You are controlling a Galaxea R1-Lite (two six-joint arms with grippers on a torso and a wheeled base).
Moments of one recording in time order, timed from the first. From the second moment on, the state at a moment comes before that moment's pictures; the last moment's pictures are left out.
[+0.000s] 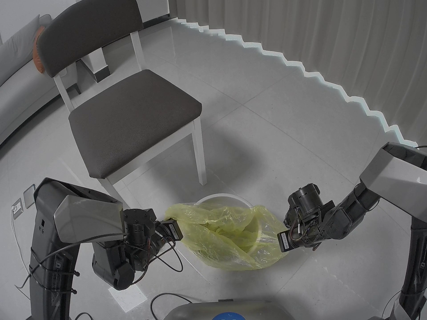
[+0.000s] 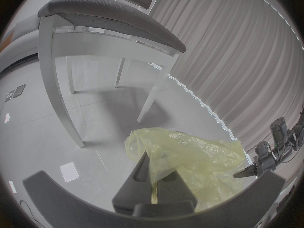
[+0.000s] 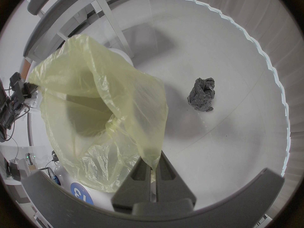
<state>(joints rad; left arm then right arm) -0.44 2.43 -0.58 -1.55 0.09 -0.45 0.44 2.24 -0.94 -0.25 -0.06 0.21</state>
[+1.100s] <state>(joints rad) -0.42 2.47 -0.61 -1.55 0.09 -0.42 0.48 2.35 -1.07 -0.25 -0.07 0.22</state>
